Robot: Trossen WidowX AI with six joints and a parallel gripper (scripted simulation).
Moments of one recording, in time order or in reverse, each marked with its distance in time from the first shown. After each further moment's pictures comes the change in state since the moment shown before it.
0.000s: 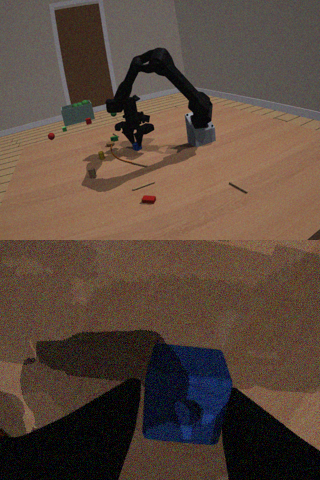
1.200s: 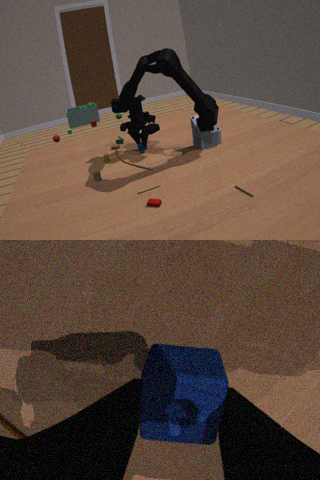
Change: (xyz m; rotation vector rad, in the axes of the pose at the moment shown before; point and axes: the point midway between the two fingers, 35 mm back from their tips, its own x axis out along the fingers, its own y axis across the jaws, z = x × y) arm -0.012 -0.002 0.001 0.007 0.001 -0.006
